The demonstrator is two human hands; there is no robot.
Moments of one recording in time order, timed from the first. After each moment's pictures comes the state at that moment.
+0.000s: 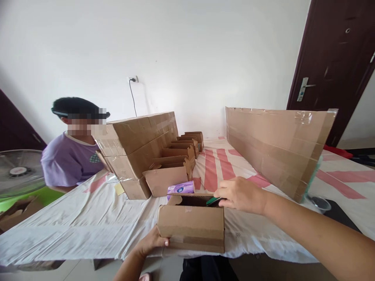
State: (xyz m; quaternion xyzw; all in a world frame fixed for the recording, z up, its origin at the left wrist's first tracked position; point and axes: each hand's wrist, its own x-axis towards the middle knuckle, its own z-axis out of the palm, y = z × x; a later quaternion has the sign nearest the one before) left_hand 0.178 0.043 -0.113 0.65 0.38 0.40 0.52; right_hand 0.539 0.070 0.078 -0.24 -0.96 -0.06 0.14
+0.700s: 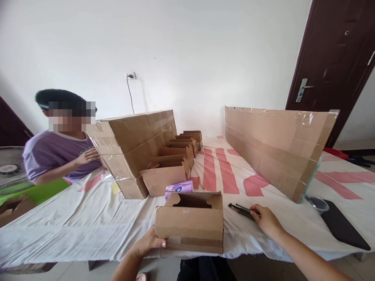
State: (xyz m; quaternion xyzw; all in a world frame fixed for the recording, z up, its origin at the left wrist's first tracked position) left_hand 0.180 0.041 -0.109 0.64 0.38 0.41 0.53; right_hand 0.636 0.103 -0.132 -0.64 -0.69 0.19 0.29
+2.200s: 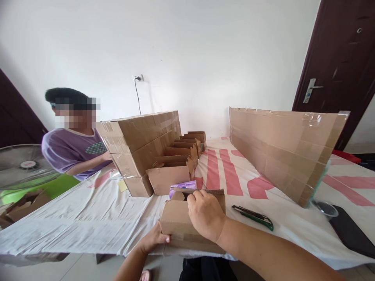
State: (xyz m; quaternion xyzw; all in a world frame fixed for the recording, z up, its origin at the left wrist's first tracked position) left_hand 0.180 0.044 -0.114 0.64 0.36 0.43 0.53; right_hand 0.420 0.047 0.014 -0.37 -0.88 -0.18 0.26
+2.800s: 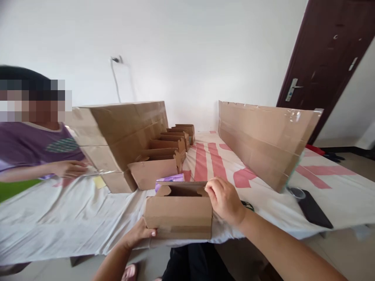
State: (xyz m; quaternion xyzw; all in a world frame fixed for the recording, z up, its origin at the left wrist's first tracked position) left_hand 0.181 0.041 -0.110 0.61 0.40 0.42 0.53; right_hand 0.506 0.053 0.011 -0.34 -0.83 -0.06 0.44
